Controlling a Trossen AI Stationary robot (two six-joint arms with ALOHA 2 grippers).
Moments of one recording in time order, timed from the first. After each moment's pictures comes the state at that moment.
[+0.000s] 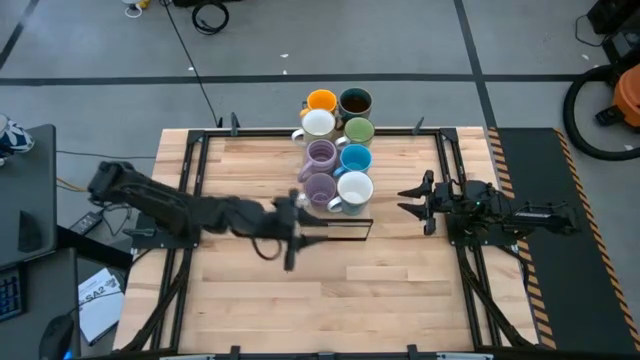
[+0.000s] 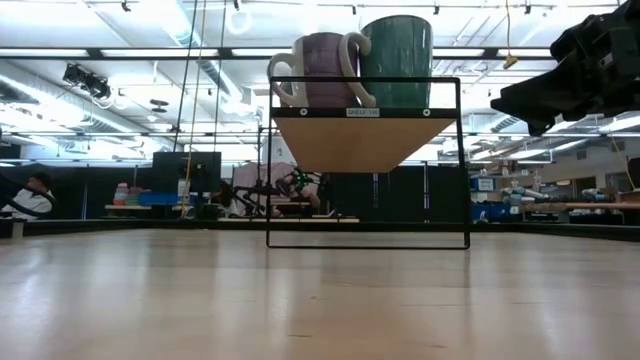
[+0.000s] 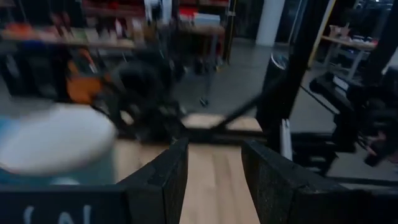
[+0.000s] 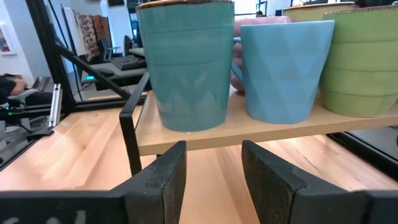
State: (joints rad) left arm -0.29 1.41 1.04 0.29 -0.27 -0.14; right arm -0.10 0.01 0.02 -0.02 0.03 0.06
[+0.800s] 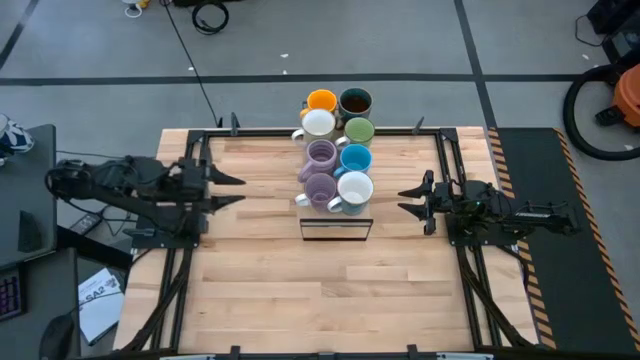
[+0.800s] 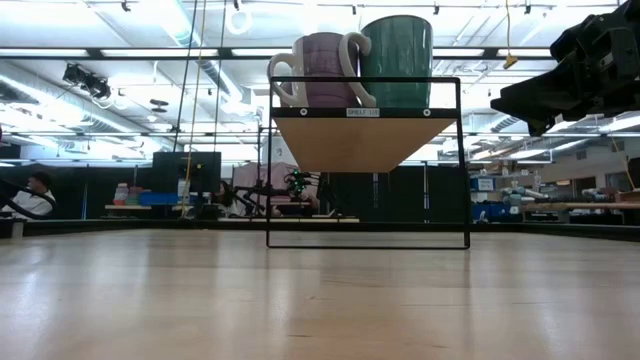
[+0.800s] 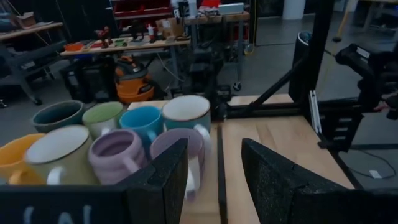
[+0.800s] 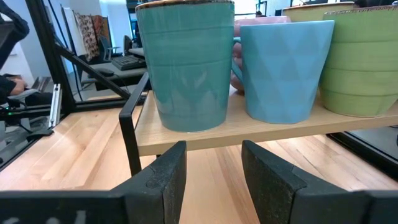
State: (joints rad) left arm -0.26 0.73 1.04 -0.45 -0.34 0.02; right arm -0.10 0.01 0.02 -0.02 0.03 0.06
